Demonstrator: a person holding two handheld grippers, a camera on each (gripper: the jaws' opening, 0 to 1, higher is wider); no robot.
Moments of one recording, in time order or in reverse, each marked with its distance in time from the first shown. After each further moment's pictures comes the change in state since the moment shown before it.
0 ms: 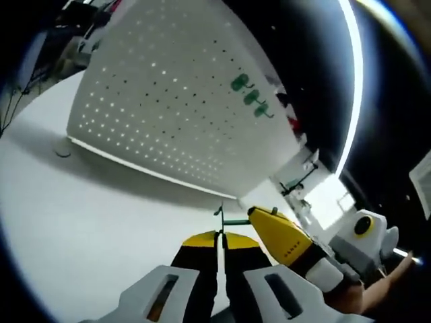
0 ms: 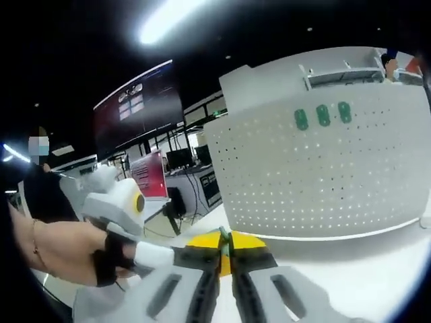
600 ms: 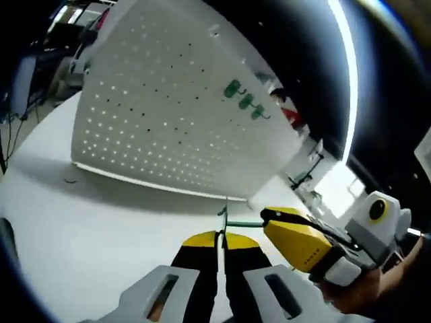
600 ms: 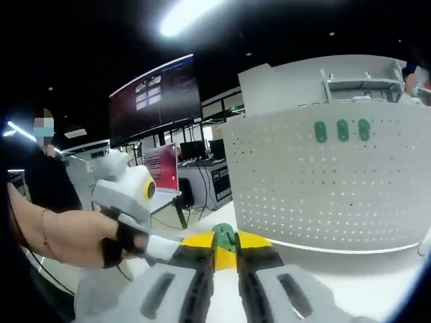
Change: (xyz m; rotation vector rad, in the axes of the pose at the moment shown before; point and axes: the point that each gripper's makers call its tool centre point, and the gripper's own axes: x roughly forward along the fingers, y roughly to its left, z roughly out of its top) left arm -0.010 0.008 0.017 0.137 -0.011 0.063; right arm -0.002 0.018 0.007 -0.115 0.068 0.113
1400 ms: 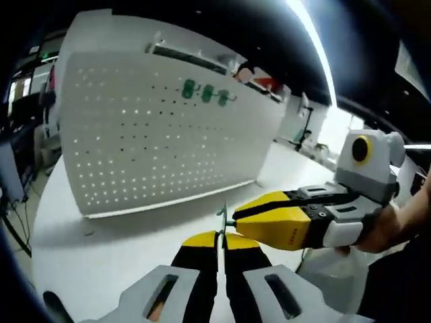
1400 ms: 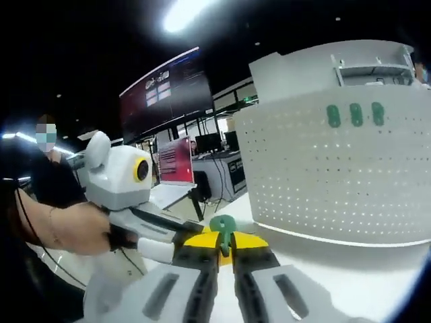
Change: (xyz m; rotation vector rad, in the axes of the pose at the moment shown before) left arm -0.008 -0.010 -0.002 0.400 0.044 0.014; right arm 0.001 0.005 -0.007 0.058 0.023 0.091
